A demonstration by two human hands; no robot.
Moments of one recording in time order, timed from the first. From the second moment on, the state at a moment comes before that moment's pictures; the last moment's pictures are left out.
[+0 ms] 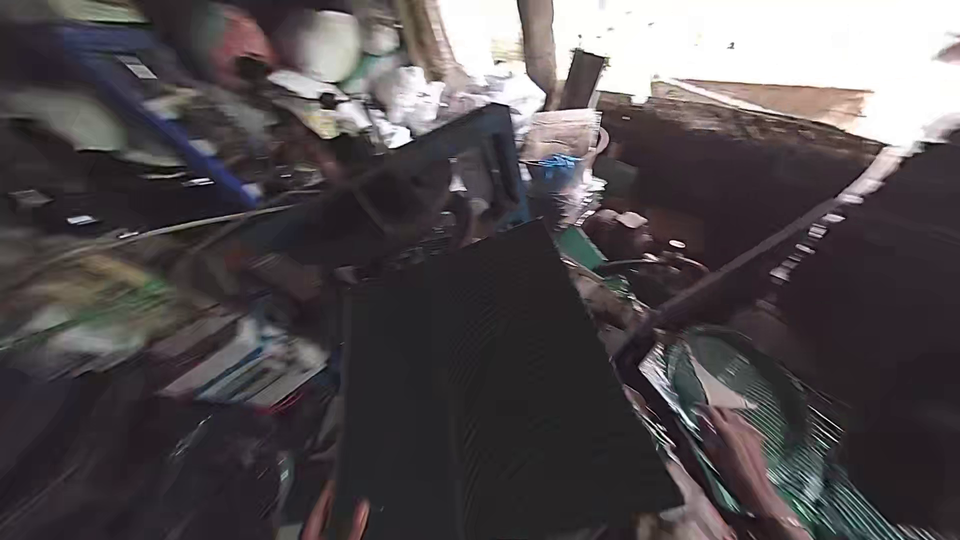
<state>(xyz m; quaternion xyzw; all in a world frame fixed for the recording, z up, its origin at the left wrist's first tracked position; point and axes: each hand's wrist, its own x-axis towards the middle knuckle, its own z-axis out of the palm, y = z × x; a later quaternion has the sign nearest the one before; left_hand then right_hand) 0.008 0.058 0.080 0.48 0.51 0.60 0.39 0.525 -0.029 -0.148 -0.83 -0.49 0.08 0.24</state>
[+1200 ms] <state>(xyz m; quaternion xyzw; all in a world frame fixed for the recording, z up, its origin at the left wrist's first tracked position) 0.048 0.224 0.018 0.57 0.63 0.49 0.21 0.478 0.292 0.055 -0.80 -0.53 -0.04 0.27</state>
